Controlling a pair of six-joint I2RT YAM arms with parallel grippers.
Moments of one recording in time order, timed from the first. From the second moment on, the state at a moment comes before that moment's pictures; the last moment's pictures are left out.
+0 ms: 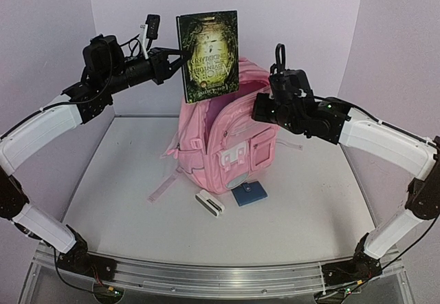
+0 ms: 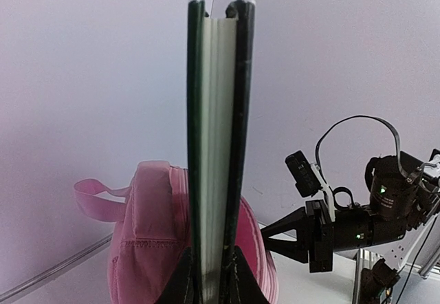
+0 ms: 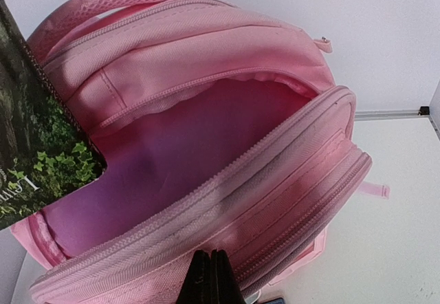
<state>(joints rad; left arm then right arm) -0.63 1.42 1.46 0.12 0.44 -0.21 0.89 1.55 1.50 -0.40 0.58 0.53</state>
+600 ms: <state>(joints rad) -0.70 1.51 1.37 0.17 0.46 -0.26 0.89 1.55 1.50 -0.40 0.58 0.53</state>
